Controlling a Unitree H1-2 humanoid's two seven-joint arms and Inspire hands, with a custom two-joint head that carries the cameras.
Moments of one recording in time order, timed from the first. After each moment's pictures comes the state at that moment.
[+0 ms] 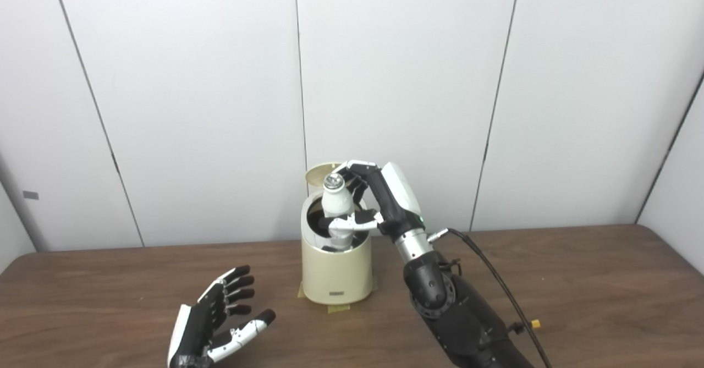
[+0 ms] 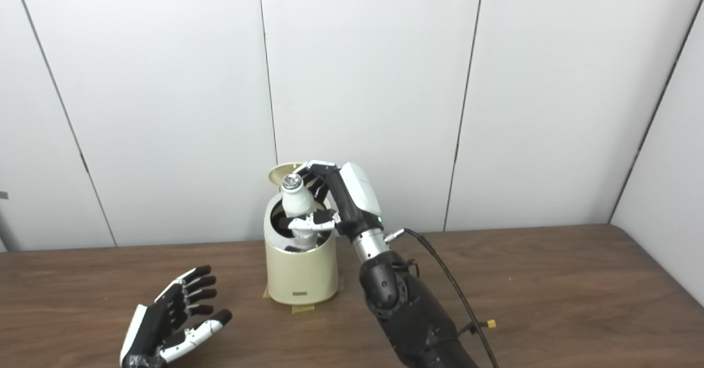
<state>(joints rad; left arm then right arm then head) -0.20 0.10 0.03 0.16 0.07 -0.16 -0.01 -0.83 -0.06 0.20 0.73 -0.51 -0.41 -0.38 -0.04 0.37</state>
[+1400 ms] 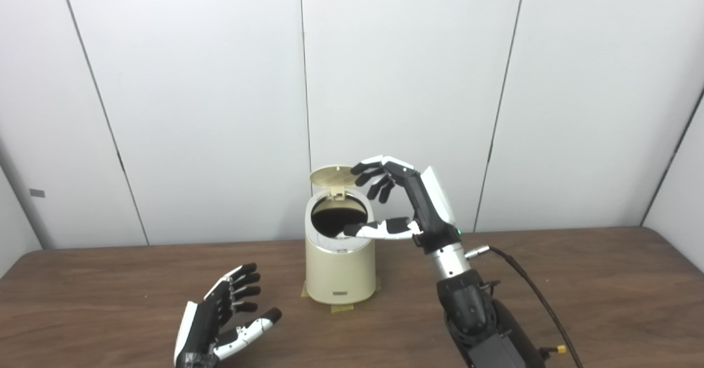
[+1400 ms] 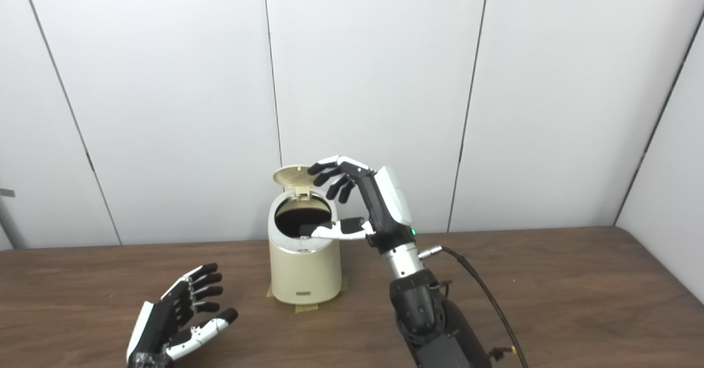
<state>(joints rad) -0.20 0.10 0.03 0.16 0.07 -0.17 -0.01 -0.64 -0.11 0.13 0.38 -0.44 -0.43 -0.31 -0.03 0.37</state>
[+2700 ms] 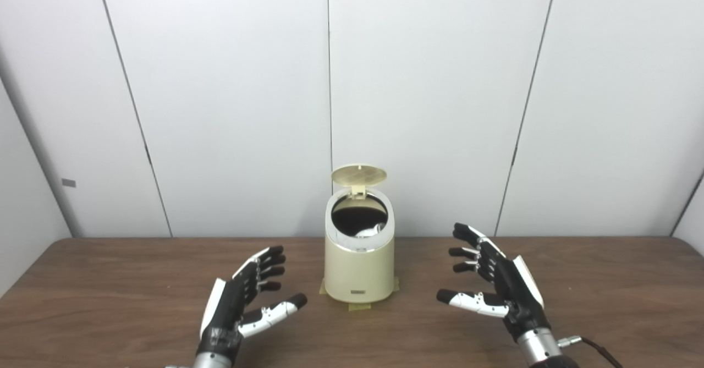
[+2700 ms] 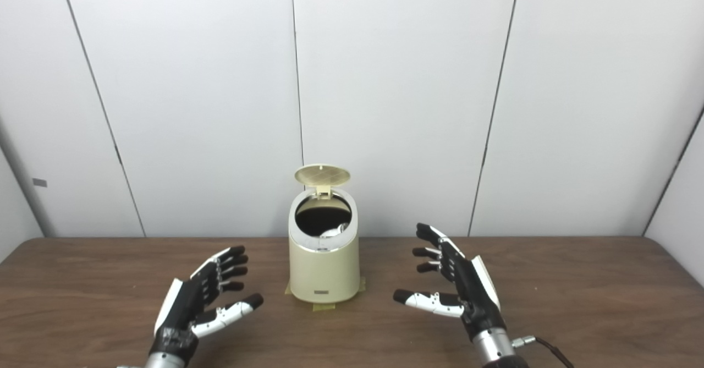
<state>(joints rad) -0.32 0.14 0.02 0.14 0.09 -0.12 -0.04 -0.36 -0.18 0.00 0.33 -0.09 -0.30 0.00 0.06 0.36</state>
